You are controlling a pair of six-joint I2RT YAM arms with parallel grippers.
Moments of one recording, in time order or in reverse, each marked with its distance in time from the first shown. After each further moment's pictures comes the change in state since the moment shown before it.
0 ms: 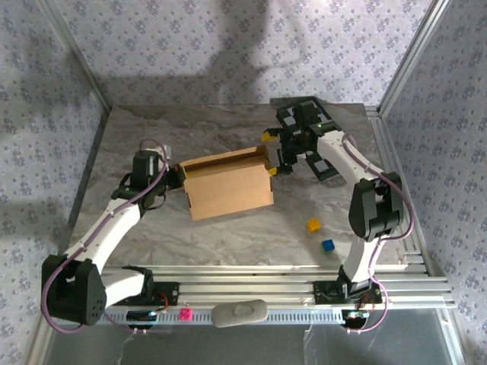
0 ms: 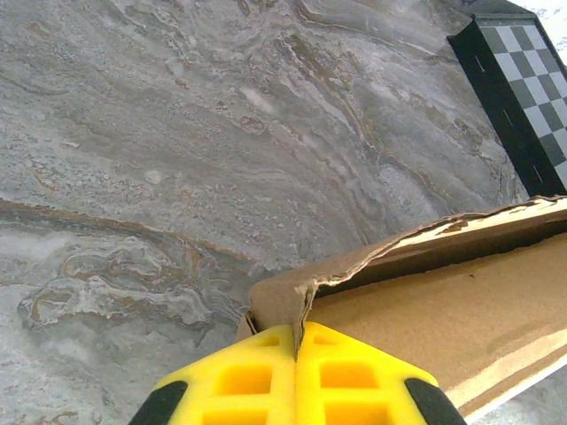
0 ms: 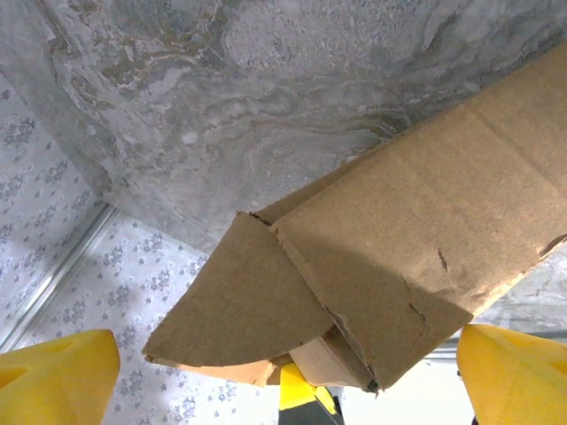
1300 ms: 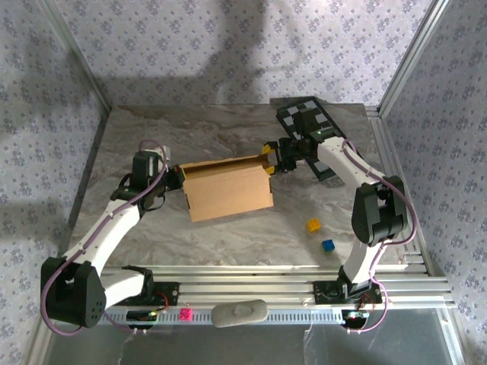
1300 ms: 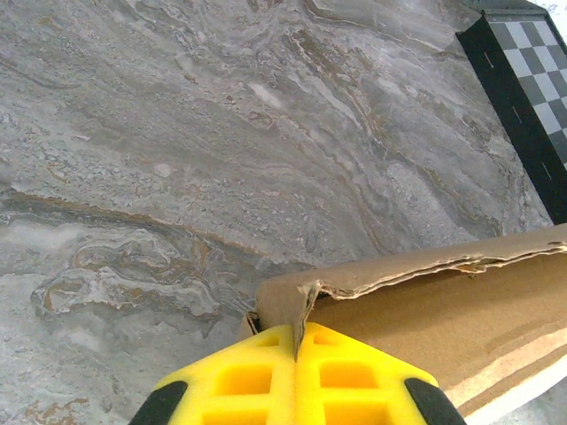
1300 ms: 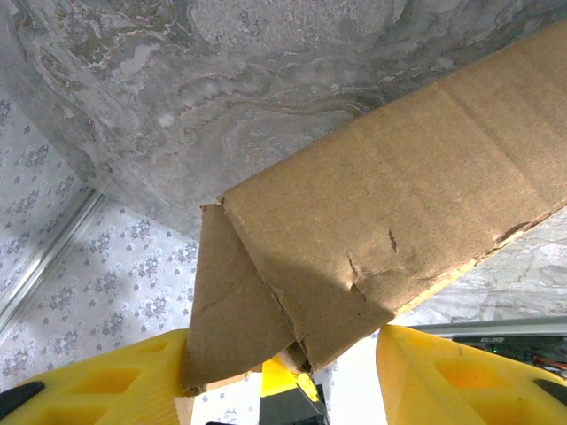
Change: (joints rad) left arm 0.000 -0.014 0.000 -0.021 -0.016 -0.001; right arm 0.015 -0.051 -0.101 0.056 -0.021 0.007
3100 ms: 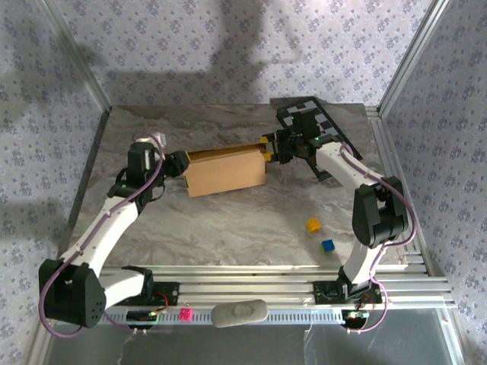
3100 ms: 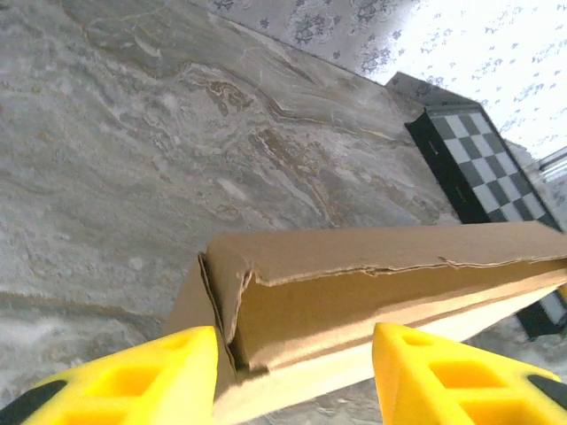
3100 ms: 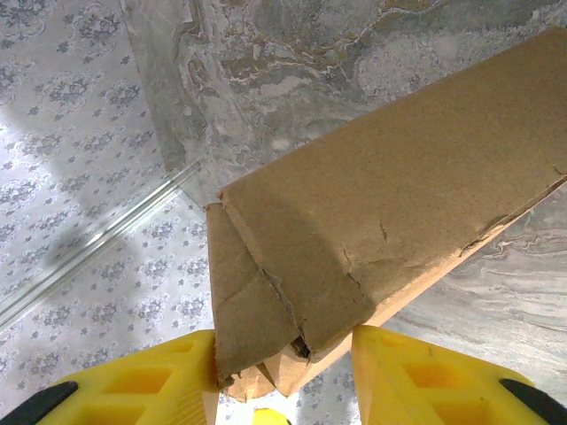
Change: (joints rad) left arm 0.000 -0.007 0.076 0.069 -0.019 -0.061; right arm 0.013 -0.015 -0.084 0.342 0.124 -0.056
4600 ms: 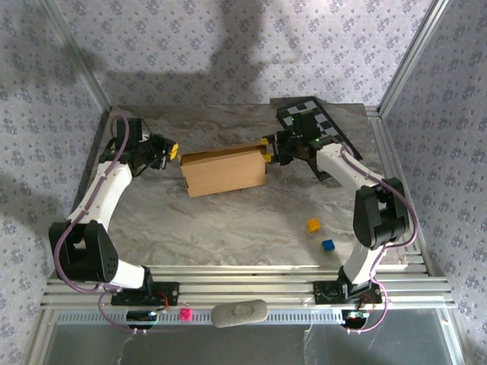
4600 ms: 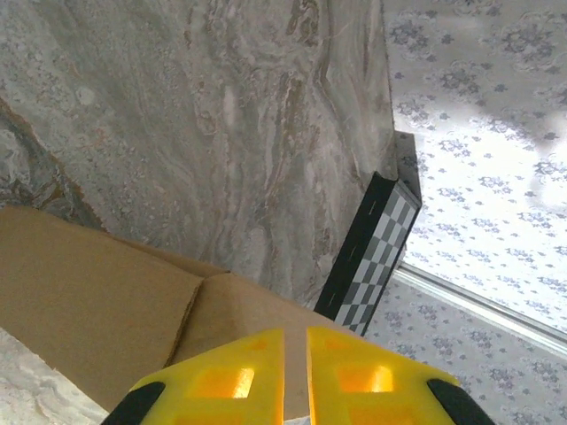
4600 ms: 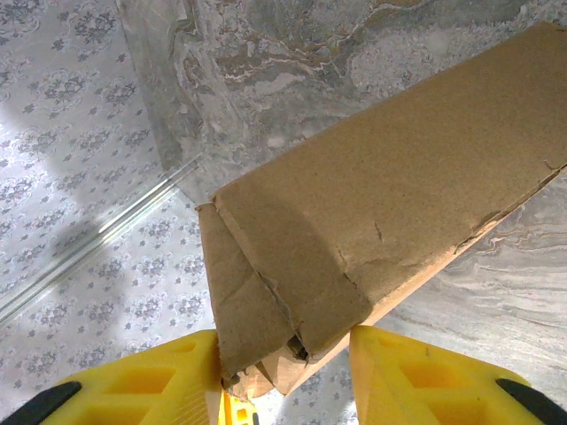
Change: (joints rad) left arm 0.179 0.290 0.320 -0.275 0.286 -0.747; right arm 0.002 -0.014 -0.018 0.000 0.000 0.000
